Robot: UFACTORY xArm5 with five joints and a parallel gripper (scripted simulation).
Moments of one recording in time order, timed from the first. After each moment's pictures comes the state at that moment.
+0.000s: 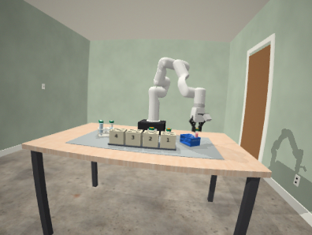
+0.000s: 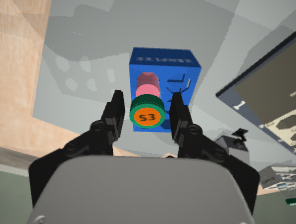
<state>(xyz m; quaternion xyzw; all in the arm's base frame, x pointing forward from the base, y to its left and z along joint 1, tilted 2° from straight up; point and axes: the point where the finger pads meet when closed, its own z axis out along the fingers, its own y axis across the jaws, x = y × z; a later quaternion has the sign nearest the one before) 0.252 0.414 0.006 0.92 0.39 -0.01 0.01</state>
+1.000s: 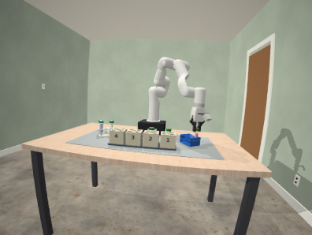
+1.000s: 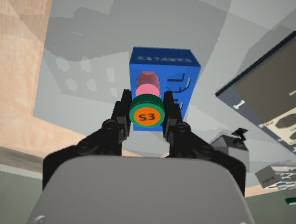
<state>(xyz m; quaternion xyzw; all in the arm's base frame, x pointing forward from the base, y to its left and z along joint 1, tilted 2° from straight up) 0.252 0.414 0.007 0.92 0.39 -0.01 0.01</state>
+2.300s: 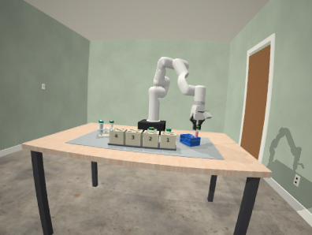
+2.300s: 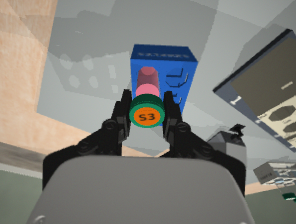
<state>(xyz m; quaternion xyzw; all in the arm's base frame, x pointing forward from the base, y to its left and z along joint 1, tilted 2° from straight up) 0.252 0.414 0.021 0.92 0.39 -0.01 0.01</state>
